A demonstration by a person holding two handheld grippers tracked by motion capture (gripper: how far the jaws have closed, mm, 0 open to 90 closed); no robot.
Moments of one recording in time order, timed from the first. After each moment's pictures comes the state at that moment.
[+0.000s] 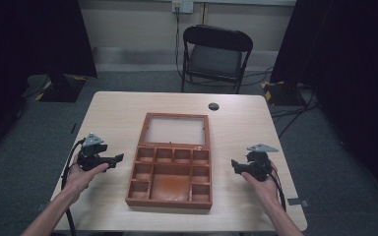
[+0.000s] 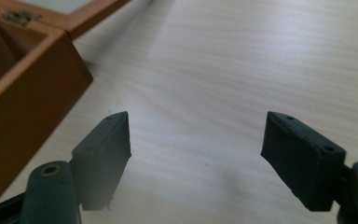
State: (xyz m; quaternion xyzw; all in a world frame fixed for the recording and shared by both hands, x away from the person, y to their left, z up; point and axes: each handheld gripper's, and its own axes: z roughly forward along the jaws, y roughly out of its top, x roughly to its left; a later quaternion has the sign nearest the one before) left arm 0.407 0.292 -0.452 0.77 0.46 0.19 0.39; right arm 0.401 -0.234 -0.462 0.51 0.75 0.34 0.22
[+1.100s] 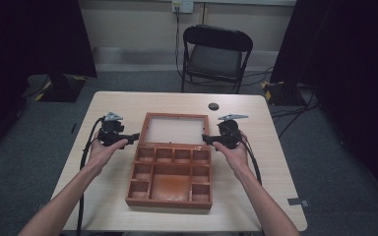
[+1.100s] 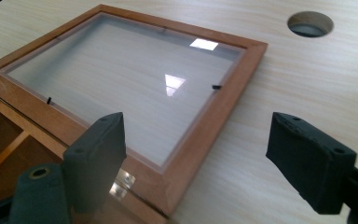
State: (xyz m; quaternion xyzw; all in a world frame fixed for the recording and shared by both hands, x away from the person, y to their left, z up) left arm 0.485 0.247 -0.438 0.77 0.47 0.18 0.40; right arm 0.486 -0.151 -0.428 0.48 0.77 0.39 0.16
